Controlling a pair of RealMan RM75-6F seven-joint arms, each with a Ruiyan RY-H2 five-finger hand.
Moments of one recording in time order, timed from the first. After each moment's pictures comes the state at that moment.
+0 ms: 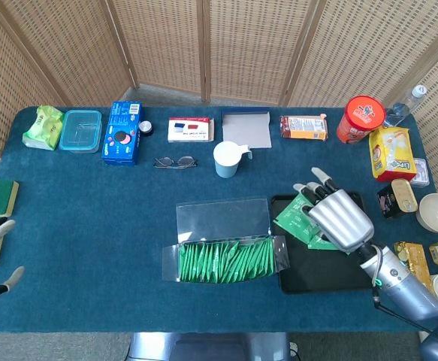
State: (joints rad) left arm 0.00 -1.00 0.00 -1.78 1.59 1.58 0.02; right arm 0.61 -0.90 0.07 -1.85 -1.60 1.18 -0.30
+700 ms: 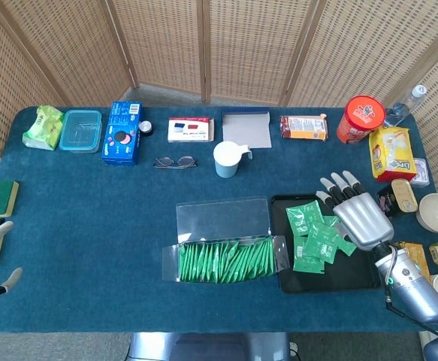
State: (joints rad) left arm 0.01 -0.99 0.00 -1.78 1.59 1.58 0.02; right arm 0.54 -0.93 0.06 -1.81 -1.44 1.11 -0.38
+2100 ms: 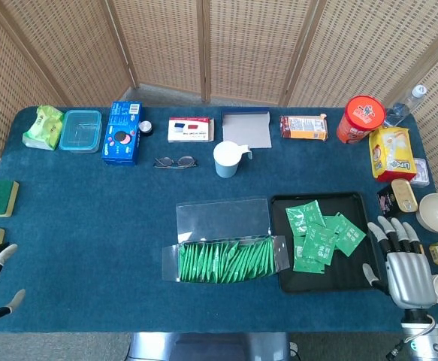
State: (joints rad) left arm 0.07 -1.06 0.07 -1.75 1.58 1.58 0.06; right arm 0.12 -1.15 -0.02 -1.81 -1.47 1.58 -0.27
